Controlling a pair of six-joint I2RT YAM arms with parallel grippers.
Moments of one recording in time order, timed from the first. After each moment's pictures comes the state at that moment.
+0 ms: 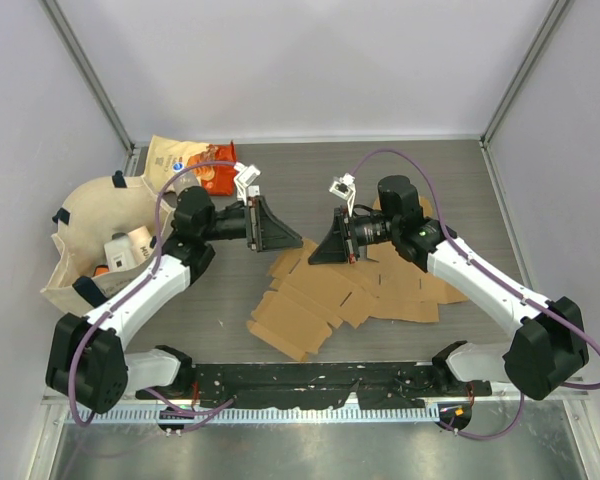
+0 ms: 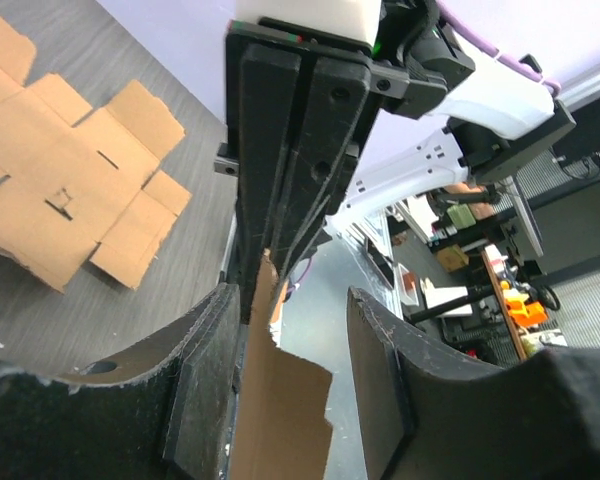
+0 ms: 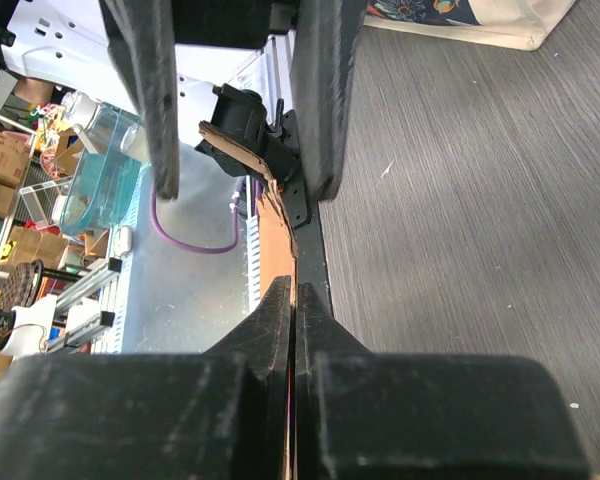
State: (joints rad) left arm -0.42 1.23 0.81 0.47 1.09 -0.91; right arm 0.54 1.29 0.99 -0.11 -1.03 0.32
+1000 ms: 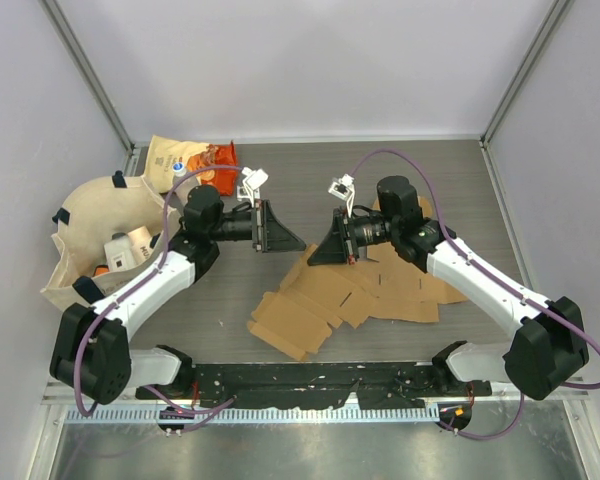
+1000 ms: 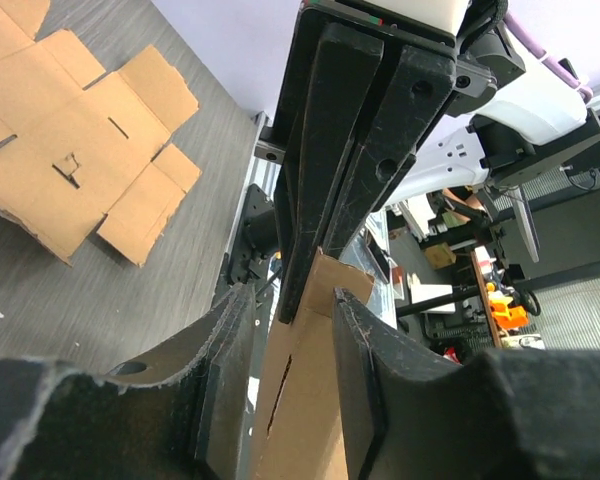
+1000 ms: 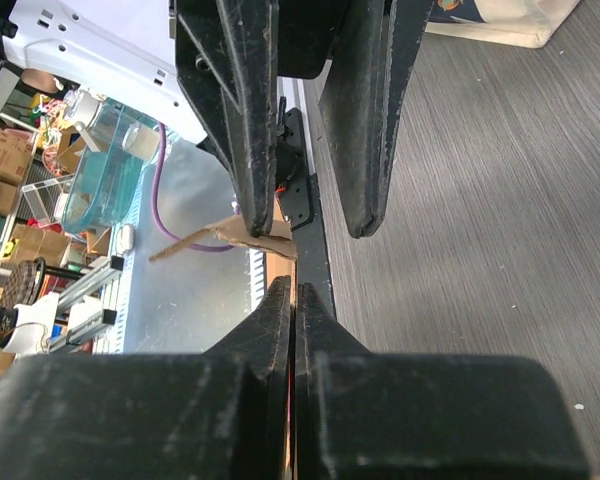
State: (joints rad) left arm -0.43 1.28 0.82 0.39 1.08 -0.88; right arm 0.54 1.29 0.99 -0.10 -1.03 0.32
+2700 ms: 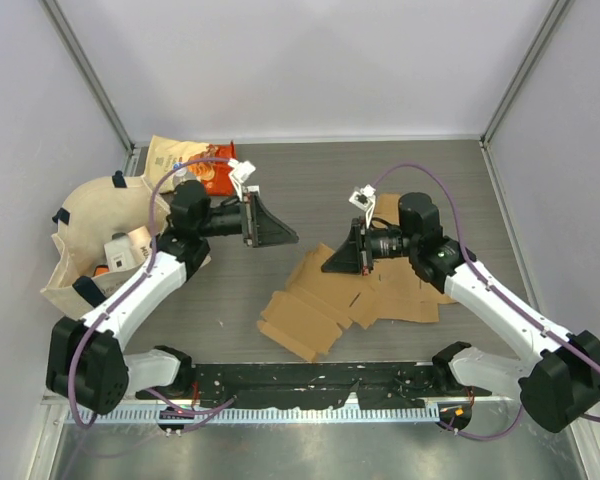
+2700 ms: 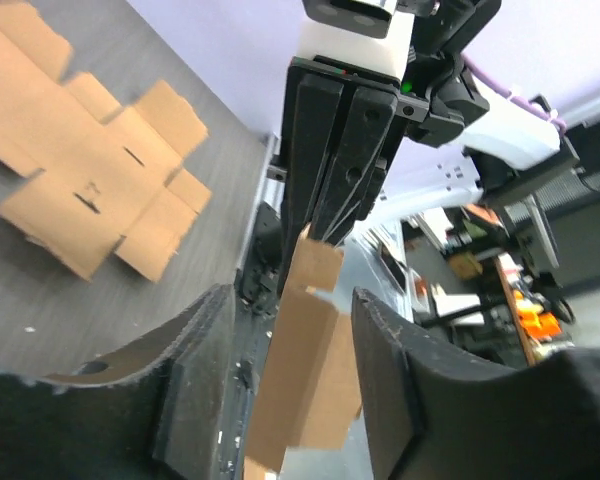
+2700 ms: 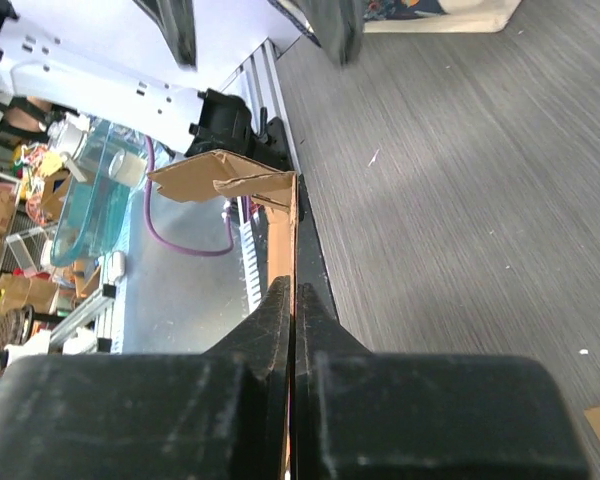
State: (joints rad) left arm -0.41 1.25 0.87 0.33 1.10 -0.82; right arm 0.52 1.11 0.83 -0.08 -0.96 0.38
